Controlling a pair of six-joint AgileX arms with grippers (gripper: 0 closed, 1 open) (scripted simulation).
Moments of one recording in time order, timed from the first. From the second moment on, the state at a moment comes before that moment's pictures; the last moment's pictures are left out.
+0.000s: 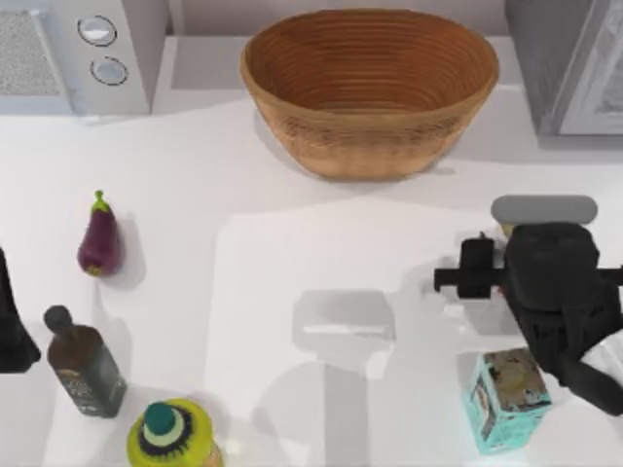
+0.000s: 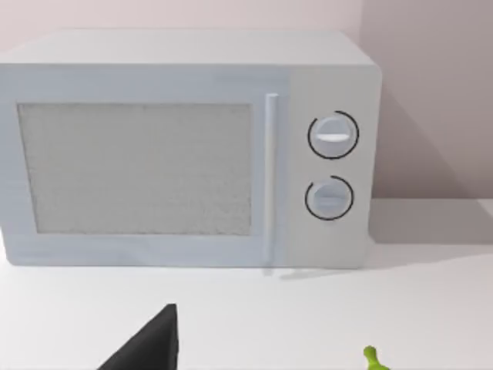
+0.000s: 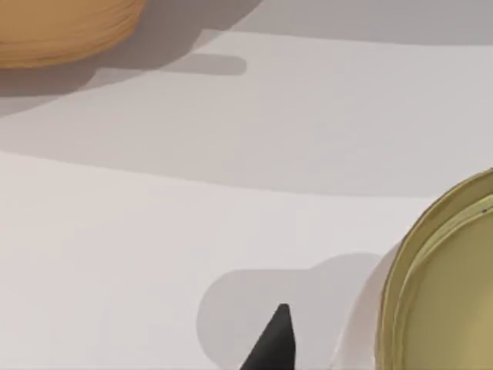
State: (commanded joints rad) left arm 0.00 0.00 0.00 0.00 0.00 0.00; right arm 0.53 1.90 0.51 0.81 0.48 0.30
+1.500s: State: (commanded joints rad) left arm 0.00 0.00 0.00 0.00 0.00 0.00; right arm 0.55 1.43 0.81 0.10 0.51 0.33
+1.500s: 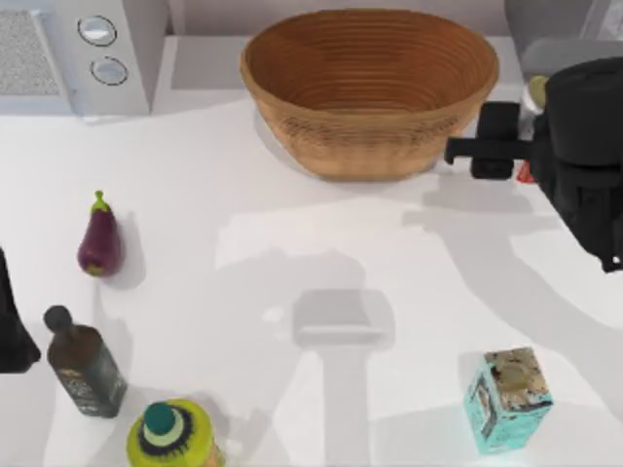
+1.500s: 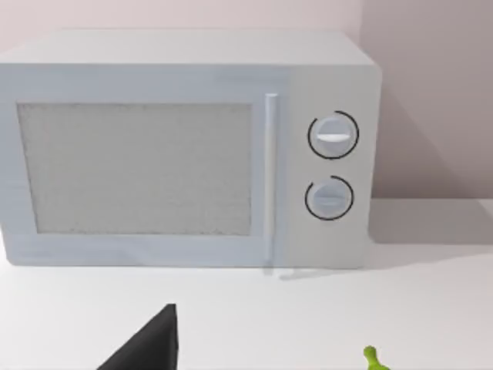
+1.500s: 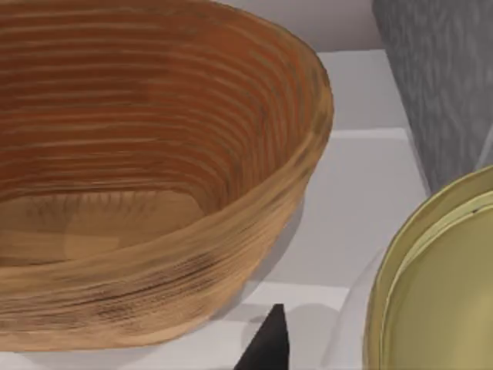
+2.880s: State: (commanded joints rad) left arm 0.00 0.00 0.00 0.00 0.00 0.00; right arm 0.33 0.83 0.47 0.03 0.28 0.16
